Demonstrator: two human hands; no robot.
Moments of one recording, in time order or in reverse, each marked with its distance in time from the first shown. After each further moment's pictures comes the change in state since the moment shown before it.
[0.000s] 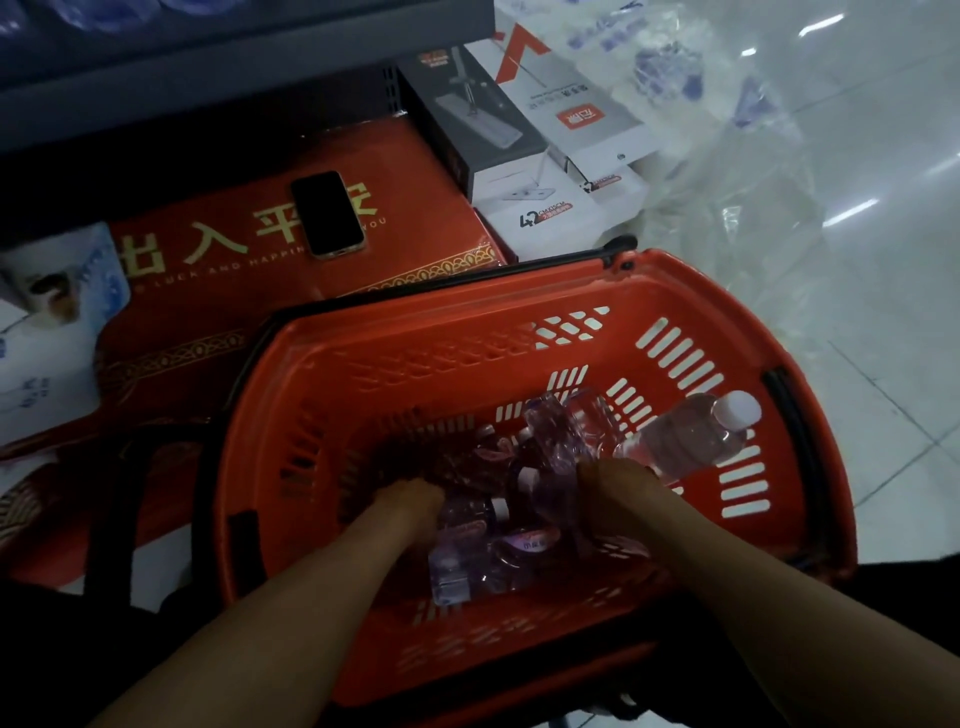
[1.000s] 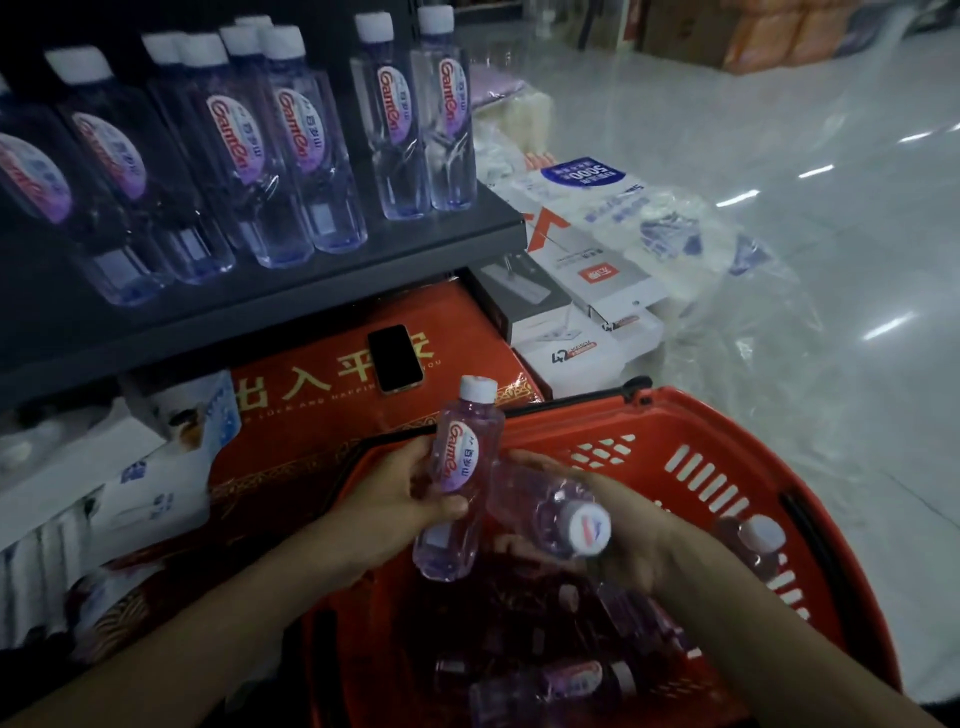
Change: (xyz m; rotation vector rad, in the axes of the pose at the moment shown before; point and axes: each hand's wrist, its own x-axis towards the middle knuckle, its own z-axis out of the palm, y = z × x) left_hand -0.172 -0.029 -0.134 -1.183 0.511 0.384; right_hand -0.092 -0.080 -0.093 1.597 -0.251 -0.434
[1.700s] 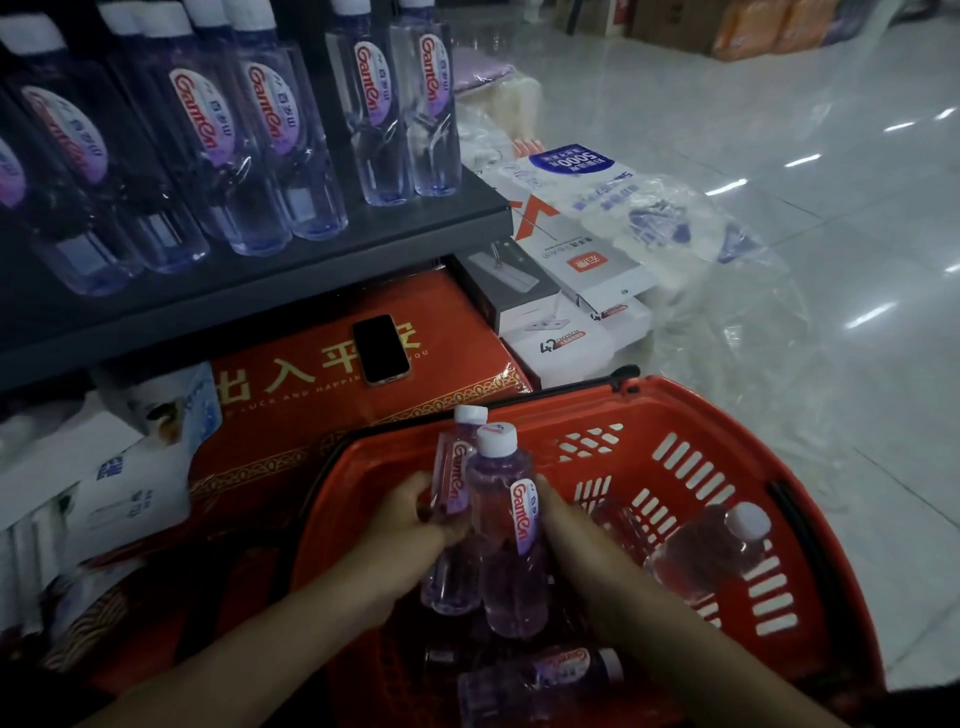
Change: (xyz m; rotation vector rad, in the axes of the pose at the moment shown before) left_hand 0.001 -0.024 0.041 -0.110 0.170 -0.179; right_hand -0.009 0.035 0.023 -0.409 0.363 0.015
